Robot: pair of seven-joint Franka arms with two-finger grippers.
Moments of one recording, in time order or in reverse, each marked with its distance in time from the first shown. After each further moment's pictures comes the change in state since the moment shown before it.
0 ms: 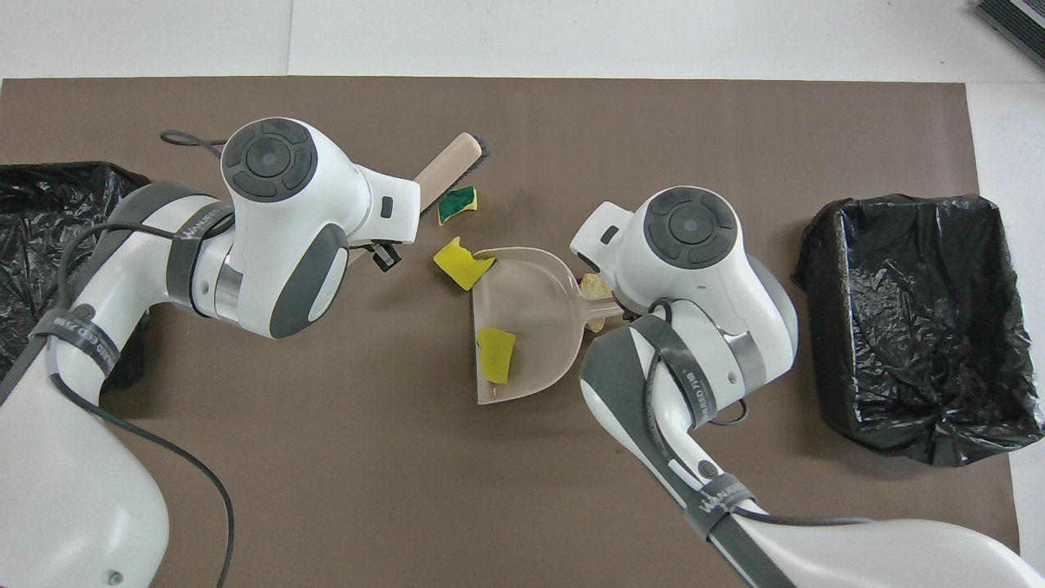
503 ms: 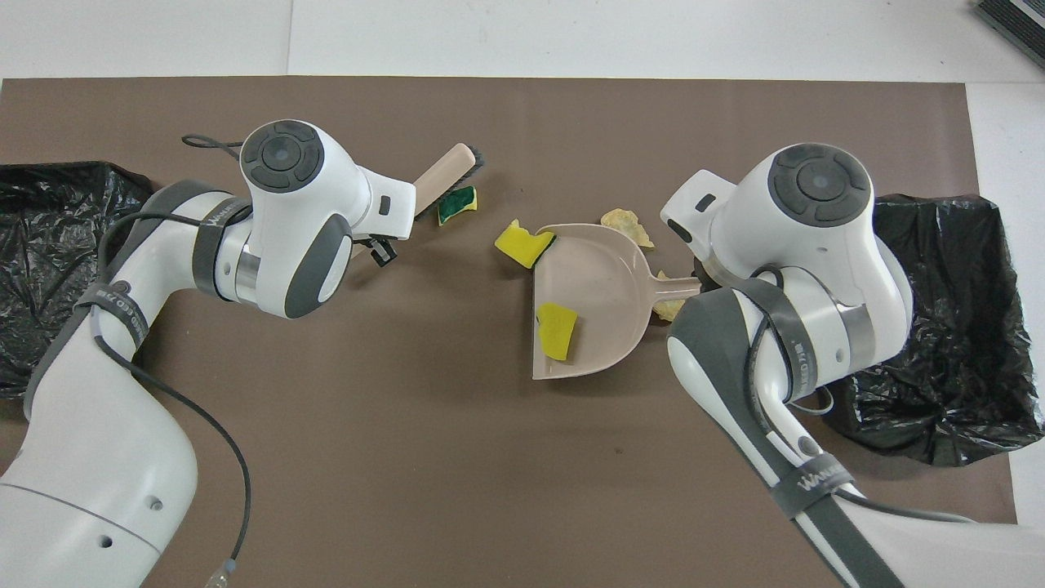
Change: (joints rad) left arm 0.028 0.123 -0.008 0.032 -0.002 0.057 0.039; right arm -0.122 -0.050 -0.004 -0.001 -0.055 -0.053 0.036
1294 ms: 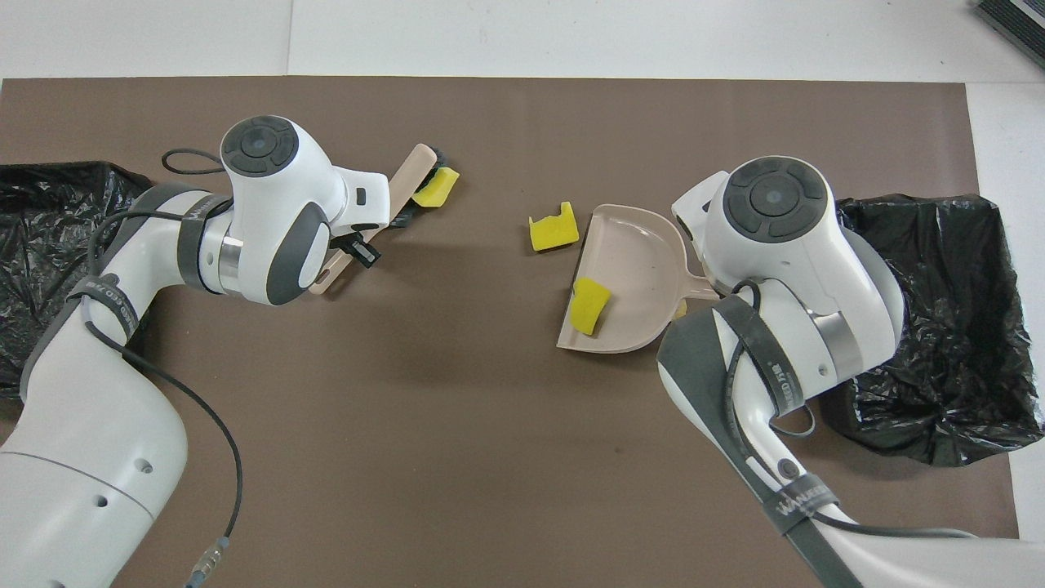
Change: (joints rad) left arm 0.059 0.030 0.006 0.006 -0.046 -0.089 -0.173; right arm 0.028 -0.014 0.017 0.002 -0.157 -0.105 0.268
